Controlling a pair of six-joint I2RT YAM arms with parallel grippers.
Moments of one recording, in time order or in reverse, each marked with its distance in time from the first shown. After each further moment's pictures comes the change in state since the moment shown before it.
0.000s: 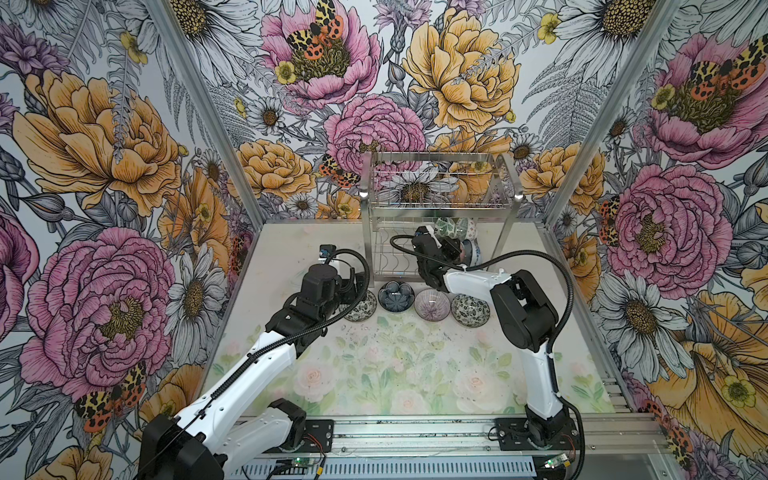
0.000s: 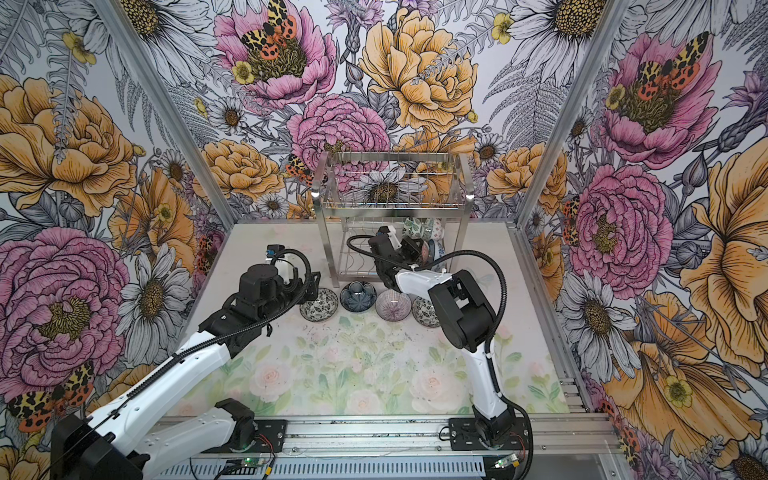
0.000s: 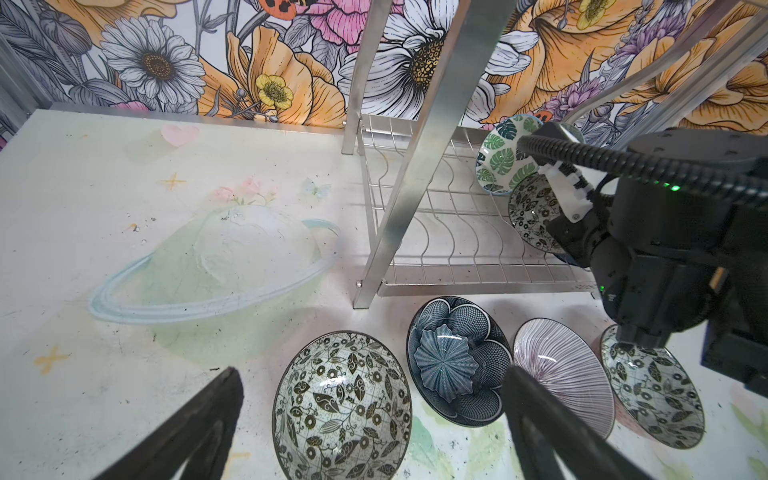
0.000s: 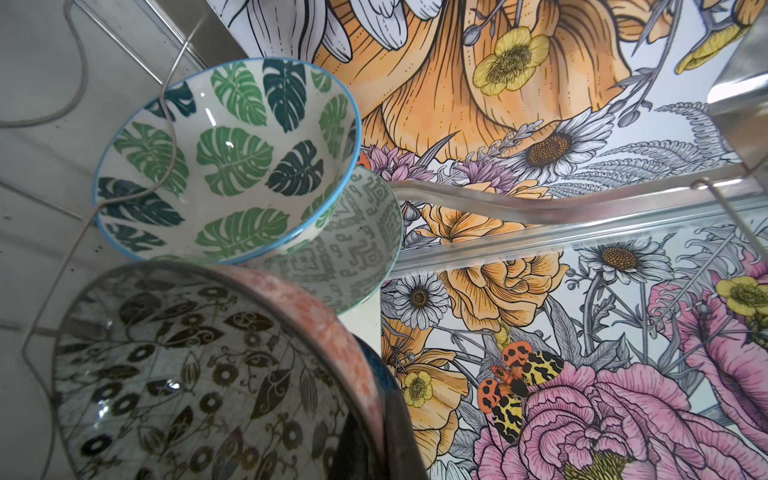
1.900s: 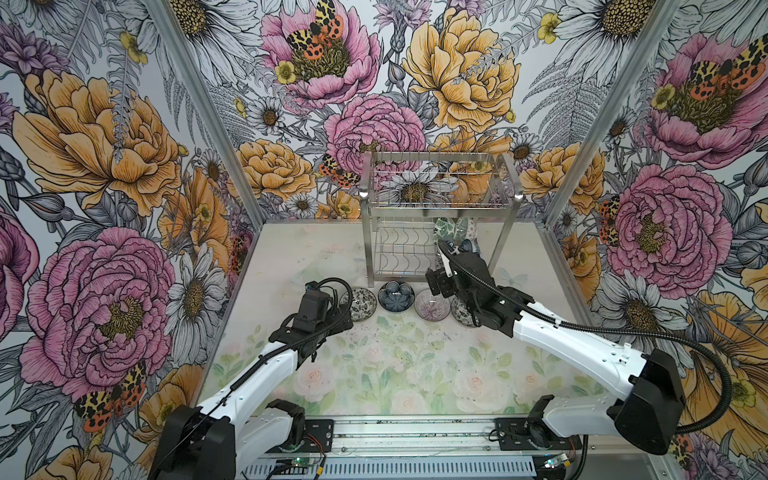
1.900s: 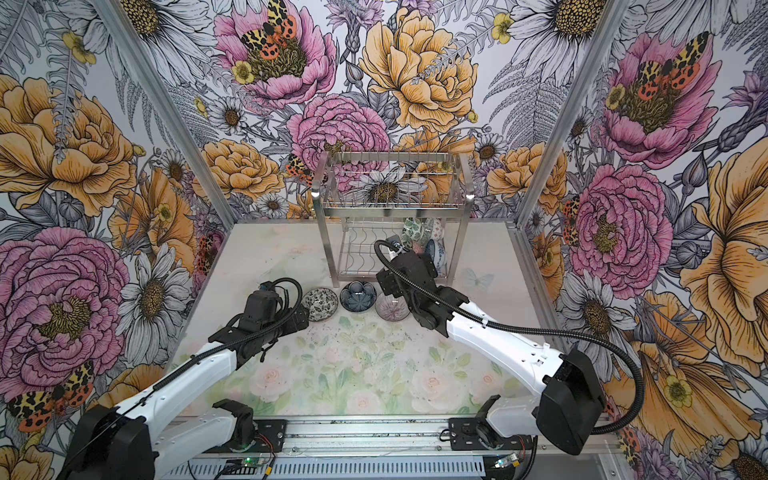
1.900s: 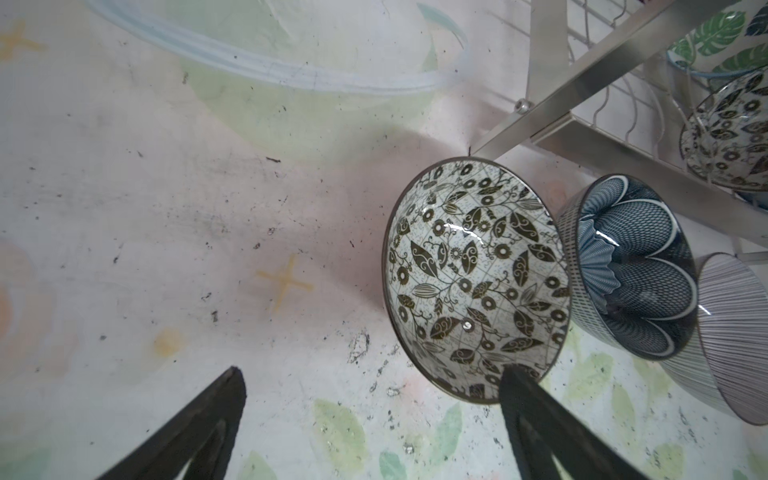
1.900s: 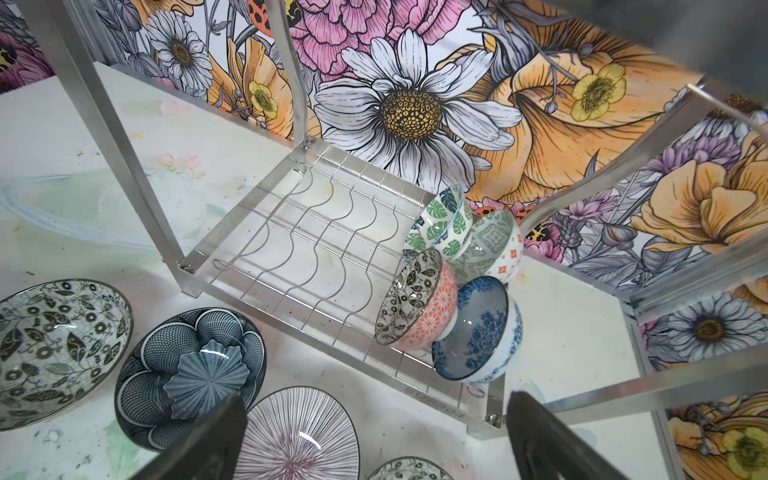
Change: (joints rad) left arm 0.161 0.066 -0.288 -0.004 0.134 -0.219; right arm 0.143 -0.826 -0.430 -0.349 -0.688 0.703
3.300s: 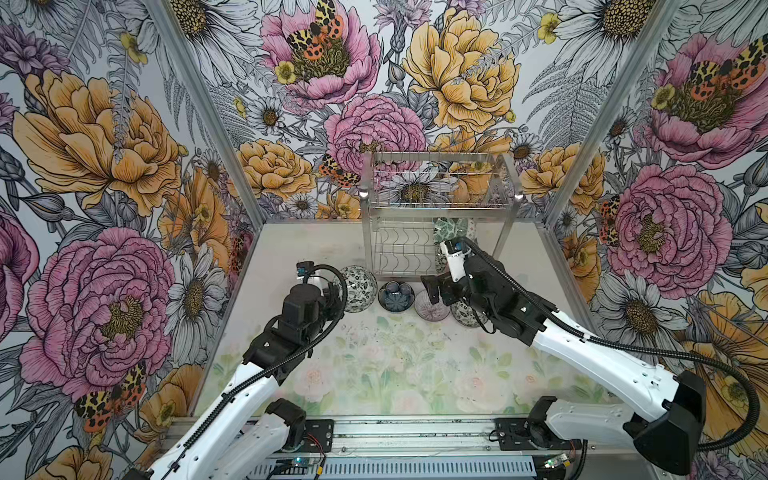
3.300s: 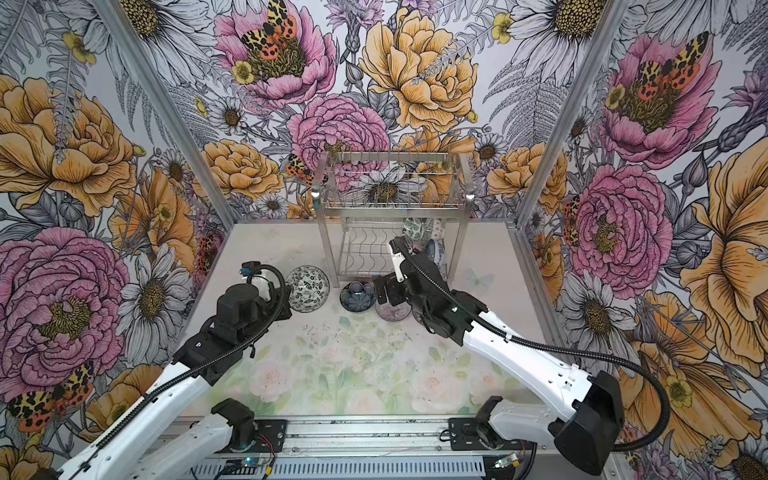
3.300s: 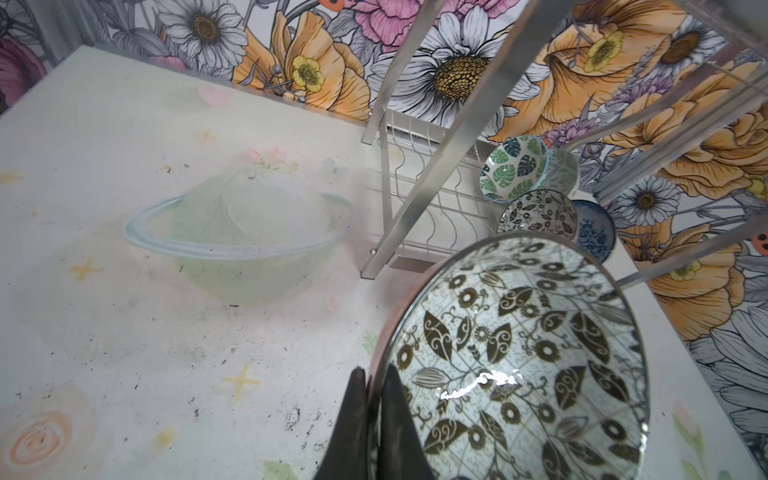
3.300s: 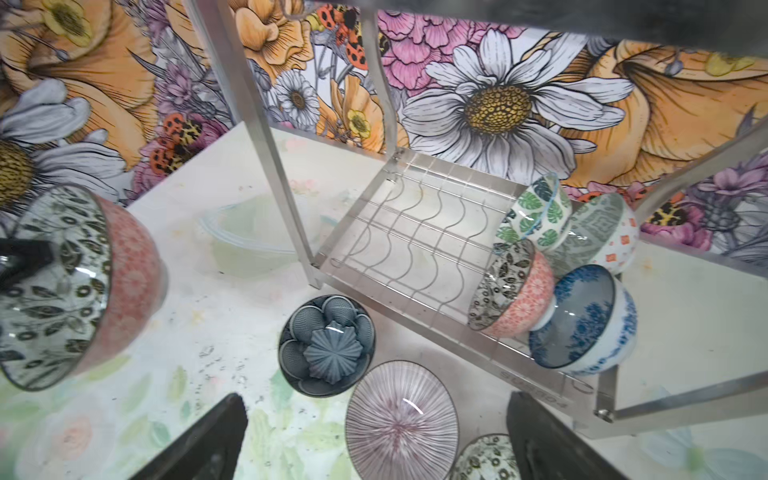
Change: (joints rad) left arm -0.217 -0.282 0.212 -0.125 -0.198 0.071; right arm 0.058 -0.116 0.038 -0.101 -0.253 0.180
